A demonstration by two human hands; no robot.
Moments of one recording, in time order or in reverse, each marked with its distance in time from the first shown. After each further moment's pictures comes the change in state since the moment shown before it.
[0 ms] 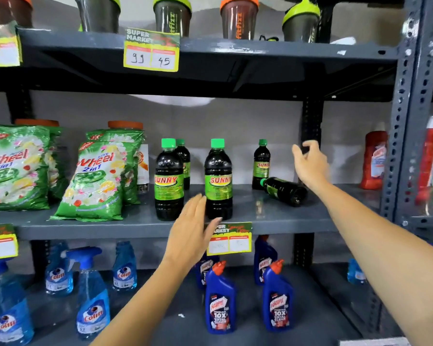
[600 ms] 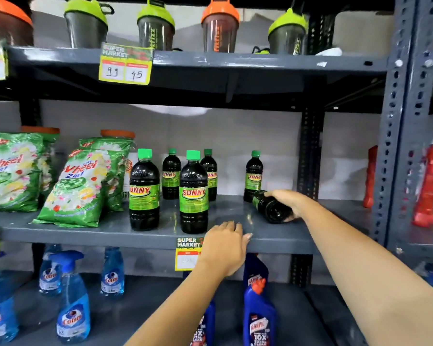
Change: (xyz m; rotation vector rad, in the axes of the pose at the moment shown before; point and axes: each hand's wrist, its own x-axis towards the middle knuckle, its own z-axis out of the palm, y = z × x) left_hand 0.042 0.114 0.066 0.213 -0.311 0.075; right_hand 0.027 0.043 0.016 0.045 -0.697 0.469
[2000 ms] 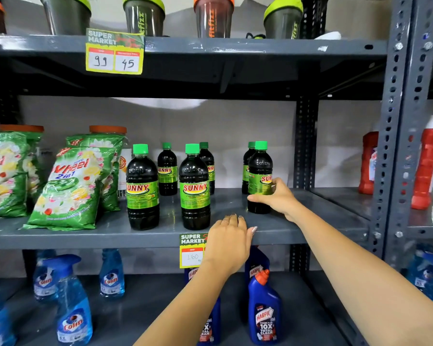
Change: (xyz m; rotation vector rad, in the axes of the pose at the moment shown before) left_hand -0.001 -0.003 0.007 0.050 -0.025 -0.014; right_hand -0.001 0.021 0.037 0.118 0.105 -0.405
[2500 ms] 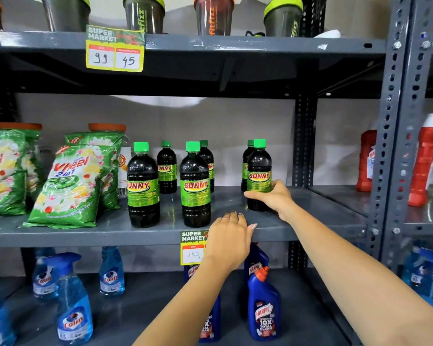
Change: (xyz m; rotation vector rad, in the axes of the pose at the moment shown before) left_hand -0.001 0.000 -0.001 -0.029 -0.012 -0.007; right_hand -0.005 -0.003 0.011 0.052 0.098 0.096
